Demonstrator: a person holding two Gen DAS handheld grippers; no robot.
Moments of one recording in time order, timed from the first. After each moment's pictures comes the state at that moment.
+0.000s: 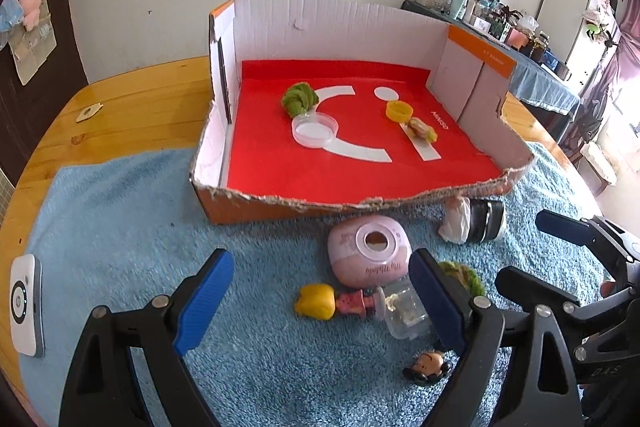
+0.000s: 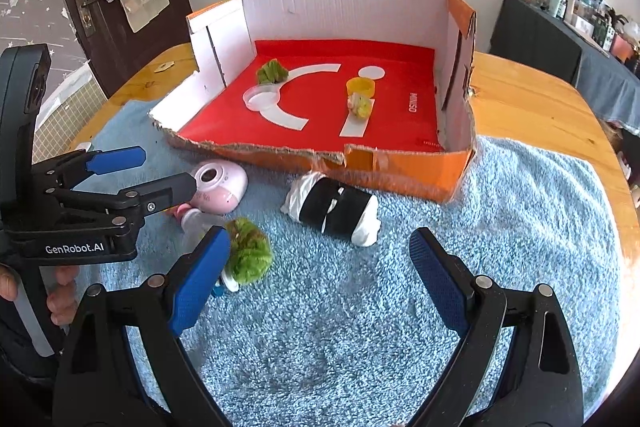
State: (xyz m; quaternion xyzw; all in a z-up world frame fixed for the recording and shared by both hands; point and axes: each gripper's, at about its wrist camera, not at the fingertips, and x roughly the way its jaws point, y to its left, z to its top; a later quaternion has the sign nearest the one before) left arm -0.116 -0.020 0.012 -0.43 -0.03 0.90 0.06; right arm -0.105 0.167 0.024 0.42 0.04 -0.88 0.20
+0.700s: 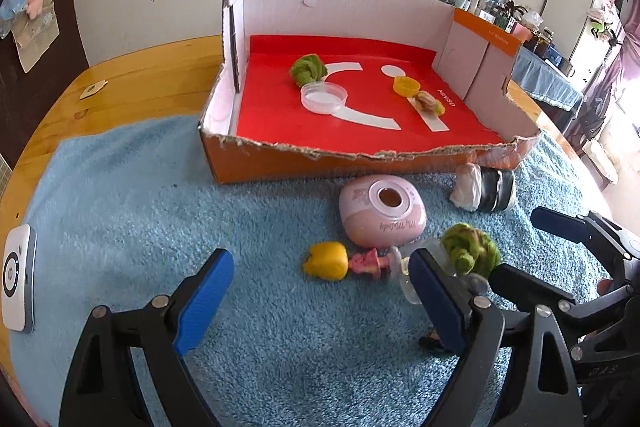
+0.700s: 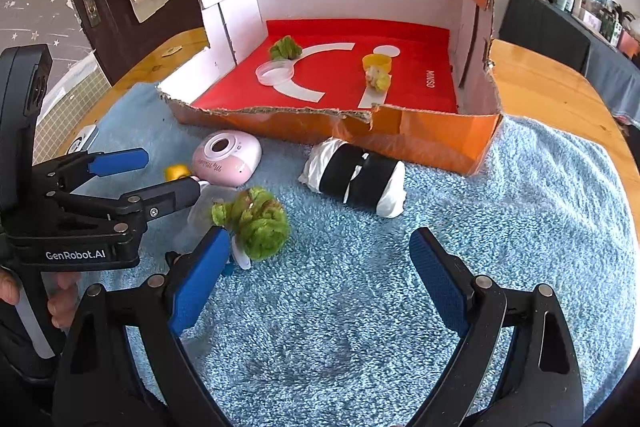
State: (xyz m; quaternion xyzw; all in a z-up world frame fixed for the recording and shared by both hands) left arm -0.101 -0.026 -0.005 -0.45 -0.03 0.89 0.05; right arm -0.097 0.157 0.007 0.43 0.04 -0.87 0.22
